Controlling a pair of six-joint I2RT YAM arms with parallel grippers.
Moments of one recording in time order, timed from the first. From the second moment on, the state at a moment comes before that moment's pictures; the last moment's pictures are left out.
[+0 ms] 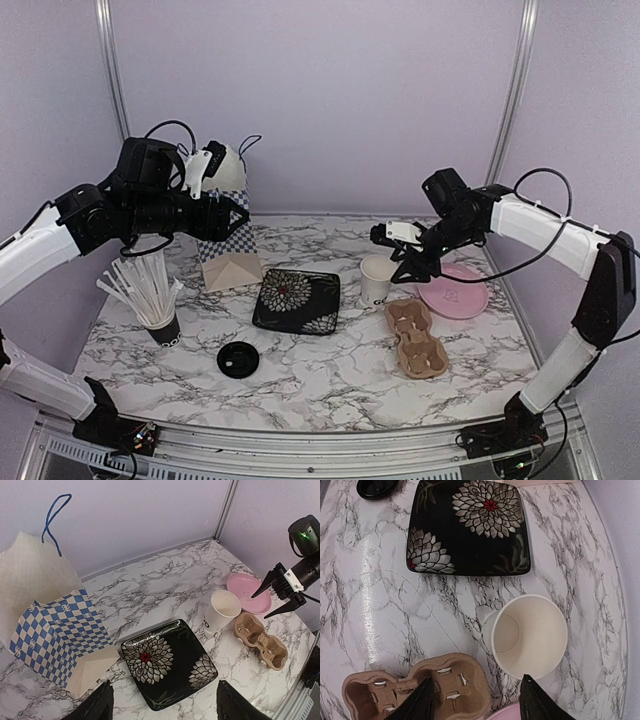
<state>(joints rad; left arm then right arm) -0.74 1.26 1.33 -0.56 -0.06 -0.17 0.46 1.59 1.38 -0.86 -0.40 -0.93</state>
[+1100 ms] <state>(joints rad) -0.75 1.25 1.34 -0.56 -0.12 -0.22 0.55 1.88 1.56 -0.90 -0.24 -0.98</state>
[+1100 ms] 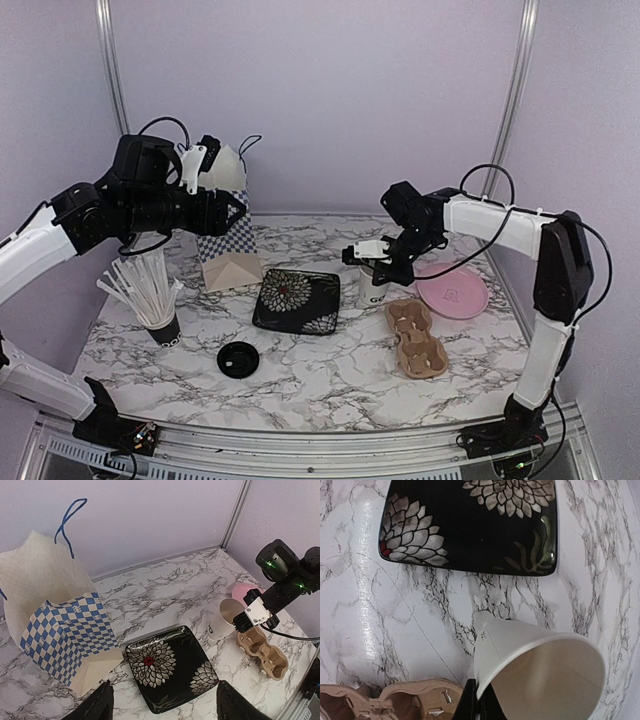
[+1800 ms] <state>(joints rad) -0.76 1.30 1.52 -0.85 -0.13 -0.05 1.10 1.66 1.36 -0.89 -0.21 -0.94</state>
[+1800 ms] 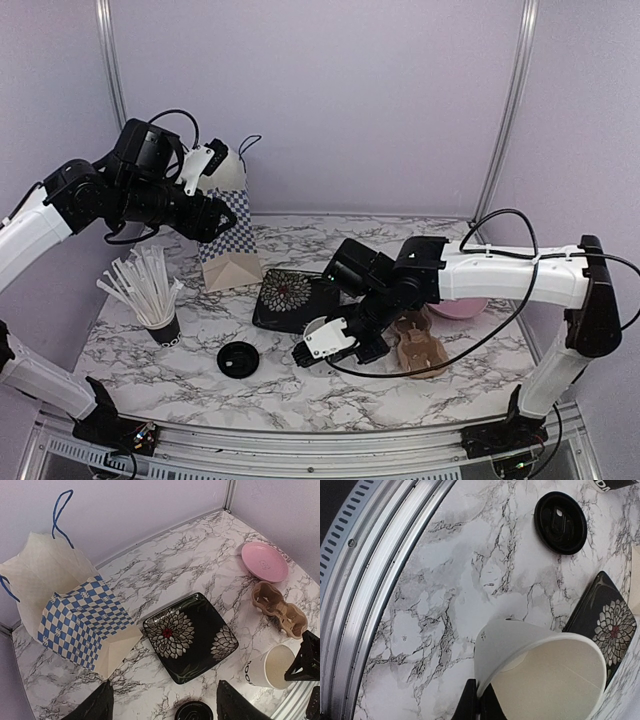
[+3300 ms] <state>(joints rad) -1.24 1.56 1.15 -0.99 -0.19 -0.12 0.45 1.41 1.11 -0.55 -0.65 -0.73</state>
